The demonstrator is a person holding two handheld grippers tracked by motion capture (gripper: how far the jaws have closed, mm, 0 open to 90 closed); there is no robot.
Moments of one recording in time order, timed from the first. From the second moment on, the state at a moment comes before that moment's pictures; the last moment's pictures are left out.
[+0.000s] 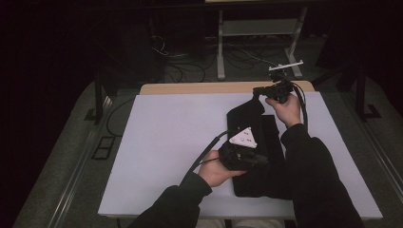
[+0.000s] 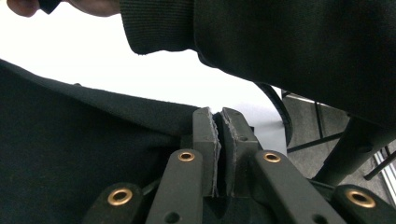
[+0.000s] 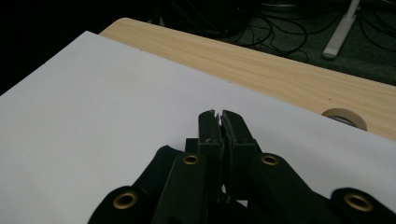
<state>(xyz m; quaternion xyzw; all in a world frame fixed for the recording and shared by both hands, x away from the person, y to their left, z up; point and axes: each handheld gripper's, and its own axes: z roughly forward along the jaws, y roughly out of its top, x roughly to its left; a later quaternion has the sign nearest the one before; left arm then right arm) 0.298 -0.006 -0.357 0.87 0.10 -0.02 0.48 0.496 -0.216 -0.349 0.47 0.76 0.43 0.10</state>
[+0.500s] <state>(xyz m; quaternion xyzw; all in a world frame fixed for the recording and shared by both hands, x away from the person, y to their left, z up) 0.301 -0.023 -0.369 0.87 0.10 -0.03 0.48 0.494 -0.232 -0.361 0.49 0.75 0.43 0.10</state>
